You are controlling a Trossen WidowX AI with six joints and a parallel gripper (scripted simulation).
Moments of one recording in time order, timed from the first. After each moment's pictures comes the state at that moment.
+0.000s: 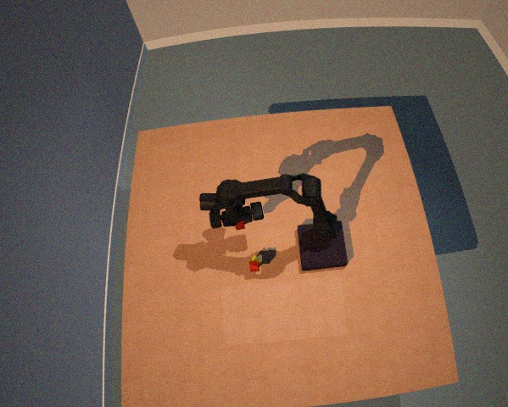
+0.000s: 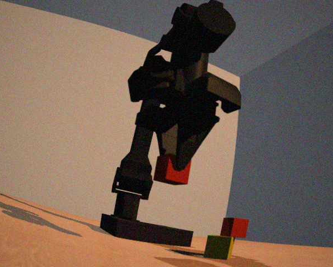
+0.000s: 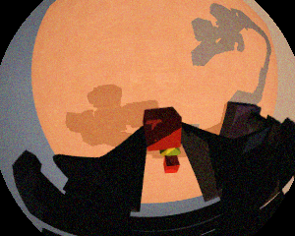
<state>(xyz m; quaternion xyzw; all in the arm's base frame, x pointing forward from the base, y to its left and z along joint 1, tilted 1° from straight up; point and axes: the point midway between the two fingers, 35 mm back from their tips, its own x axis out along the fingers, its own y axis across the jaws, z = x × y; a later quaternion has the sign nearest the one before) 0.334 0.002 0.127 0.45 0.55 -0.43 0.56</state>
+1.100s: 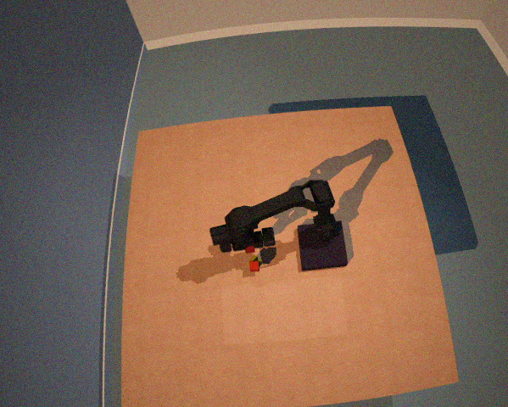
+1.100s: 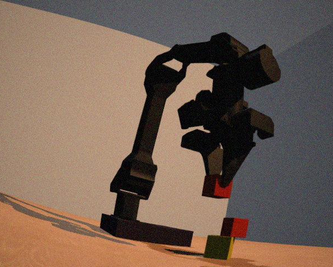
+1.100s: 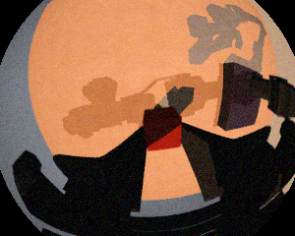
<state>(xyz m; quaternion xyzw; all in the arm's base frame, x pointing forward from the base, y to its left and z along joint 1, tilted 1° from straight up) 0.290 0.091 0.122 0.46 0.54 -0.44 0.55</state>
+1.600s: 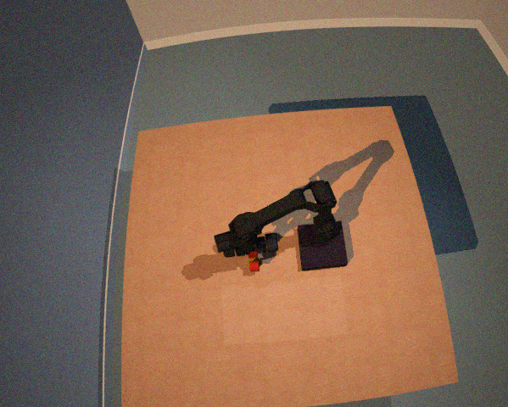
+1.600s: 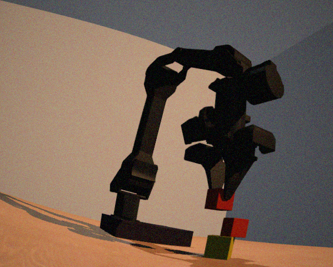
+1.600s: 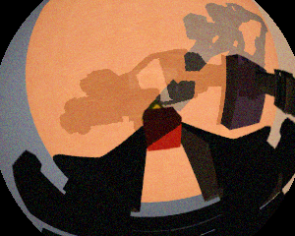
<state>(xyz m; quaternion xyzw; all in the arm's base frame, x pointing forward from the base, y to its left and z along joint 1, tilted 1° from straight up) 0.281 0.104 0.103 0.47 0.54 -0.44 0.55</state>
